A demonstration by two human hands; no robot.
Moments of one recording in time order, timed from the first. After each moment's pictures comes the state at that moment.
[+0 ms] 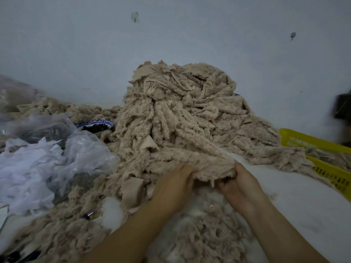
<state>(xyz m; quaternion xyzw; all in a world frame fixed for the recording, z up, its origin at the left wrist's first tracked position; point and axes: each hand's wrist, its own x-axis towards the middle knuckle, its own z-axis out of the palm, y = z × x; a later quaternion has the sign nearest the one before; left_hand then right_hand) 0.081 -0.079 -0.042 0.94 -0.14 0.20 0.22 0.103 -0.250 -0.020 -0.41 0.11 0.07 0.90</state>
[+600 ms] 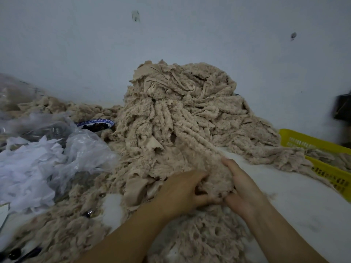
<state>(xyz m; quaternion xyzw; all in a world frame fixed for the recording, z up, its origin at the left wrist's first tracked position) 0.078 -0.087 -0.042 0.94 -0.23 0.13 0.20 0.097 -0.250 -0.021 -0.44 0.03 0.16 0.88</state>
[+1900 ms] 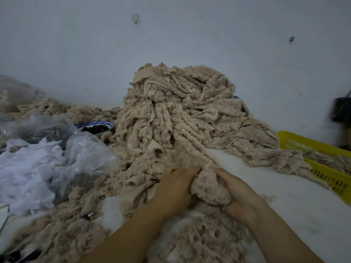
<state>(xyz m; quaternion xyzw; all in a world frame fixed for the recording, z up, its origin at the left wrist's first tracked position) 0.090 -0.077 -0.052 0.94 -0.21 0.21 0.16 0.094 -0.248 -0.026 -0.50 0.01 0.21 0.84</state>
